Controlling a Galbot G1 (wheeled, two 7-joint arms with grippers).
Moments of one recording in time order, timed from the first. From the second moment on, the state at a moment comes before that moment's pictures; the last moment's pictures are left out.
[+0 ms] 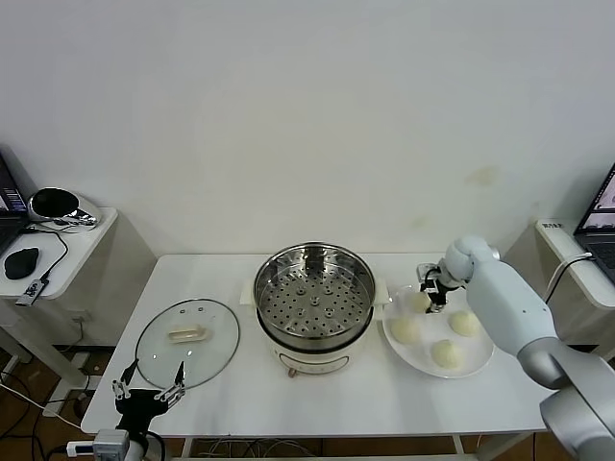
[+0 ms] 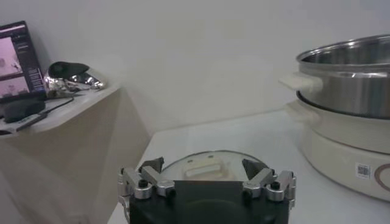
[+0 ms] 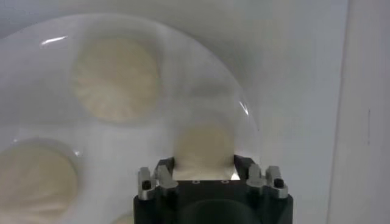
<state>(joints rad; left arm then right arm) 1.67 -1.43 -0.76 -2.08 -0.02 0.18 0.08 -0.14 1.08 -0.23 0.76 -0.70 -0.02 -1.11</state>
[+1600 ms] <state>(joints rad) 1.68 -1.42 -0.76 -2.11 0.00 0.21 0.03 0.41 1.24 -0.79 0.93 -0.13 0.60 -1.29</state>
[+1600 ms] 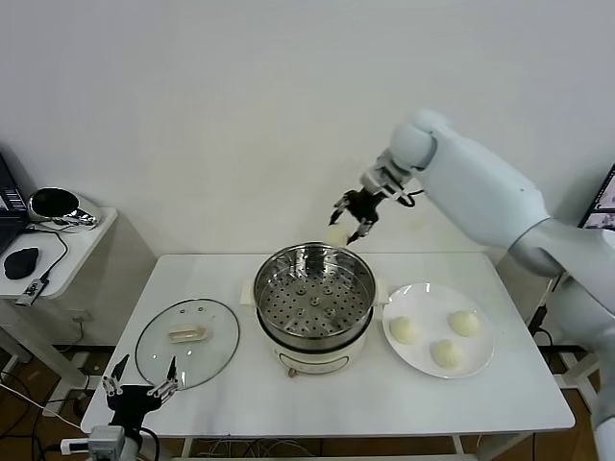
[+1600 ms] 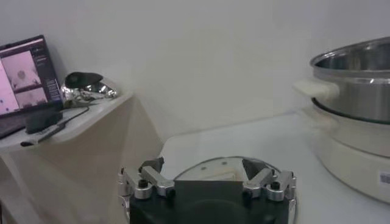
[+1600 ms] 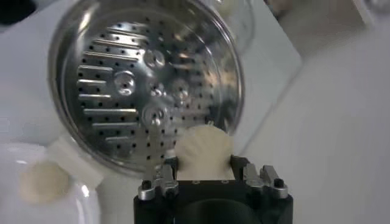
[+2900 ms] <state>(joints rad) 1.67 -1.44 -0.75 -2.08 0.00 0.21 0.03 0.24 1.44 -0.74 0.76 -0.67 0.82 -1.09</state>
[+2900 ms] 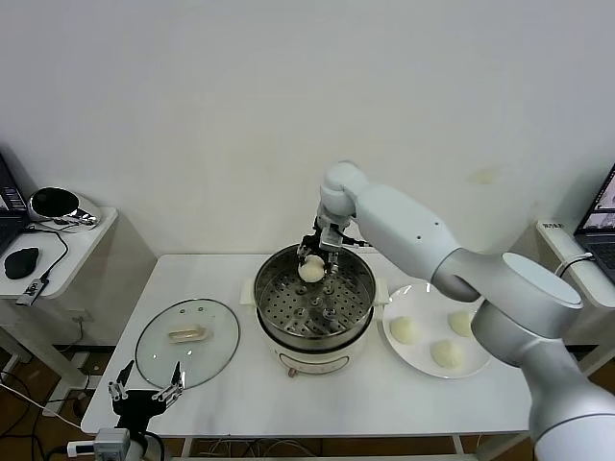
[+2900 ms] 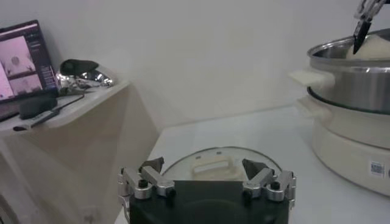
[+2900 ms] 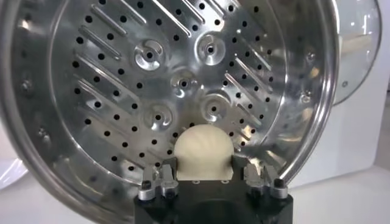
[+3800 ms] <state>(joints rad) 1.67 -1.44 -0.74 -2.09 -0.01 0.22 0.05 0.43 1.08 -0.86 1.15 -0.09 0.20 -1.20</state>
